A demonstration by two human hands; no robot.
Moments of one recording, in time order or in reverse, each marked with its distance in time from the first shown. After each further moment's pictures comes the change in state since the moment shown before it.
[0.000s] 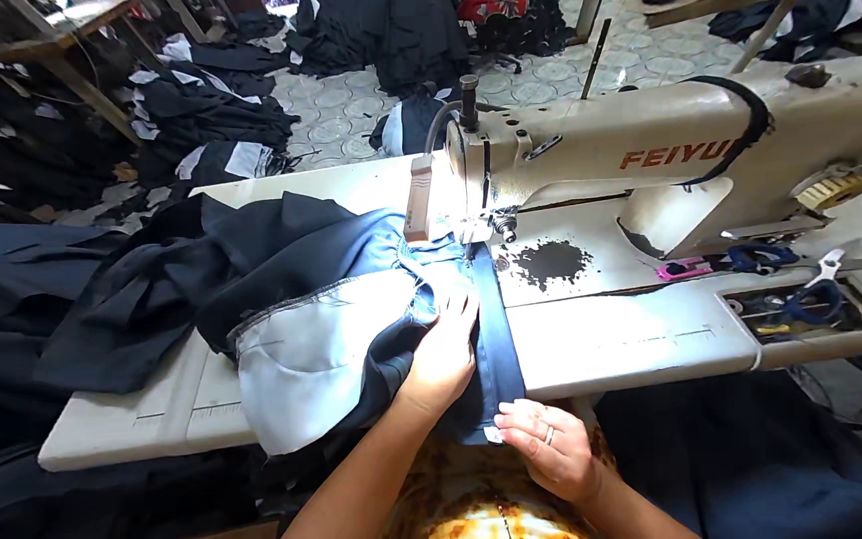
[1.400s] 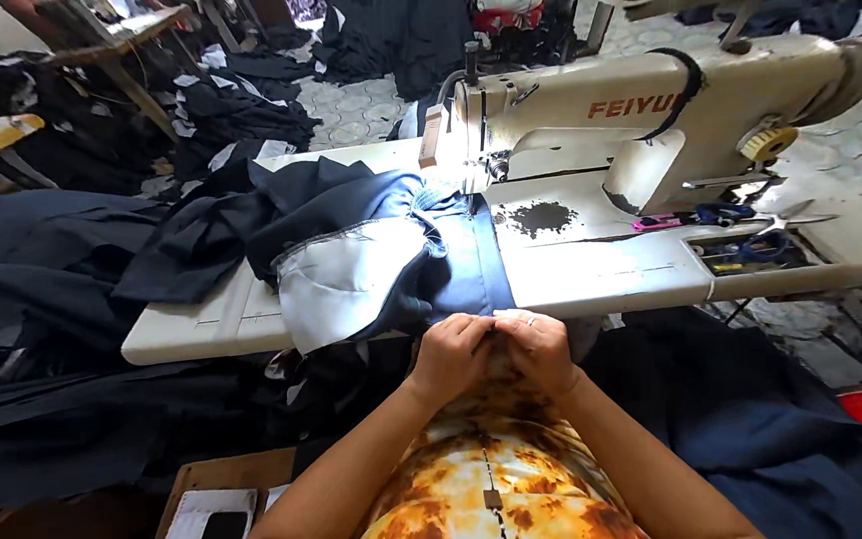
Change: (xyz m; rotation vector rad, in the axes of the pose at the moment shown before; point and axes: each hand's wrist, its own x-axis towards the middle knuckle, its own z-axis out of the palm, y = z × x) left_hand -0.103 0.027 0.026 -0.089 0.510 0.409; right_hand 0.025 -0.009 -0.004 -0.049 0.025 0.091
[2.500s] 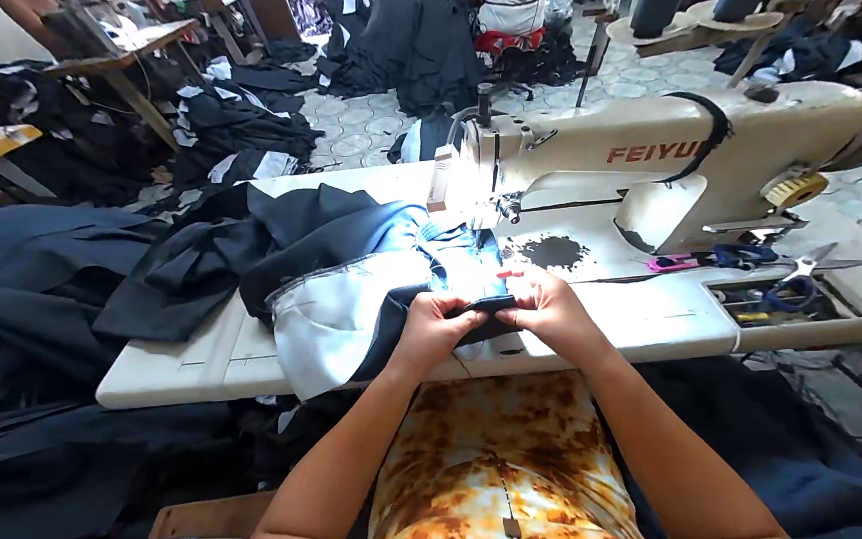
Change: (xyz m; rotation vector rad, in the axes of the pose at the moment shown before) left_hand 0.085 -0.045 -0.036 -0.711 -0.120 -0.703; right_hand 0.122 0.025 -0.022 0.452 -0.412 0.767
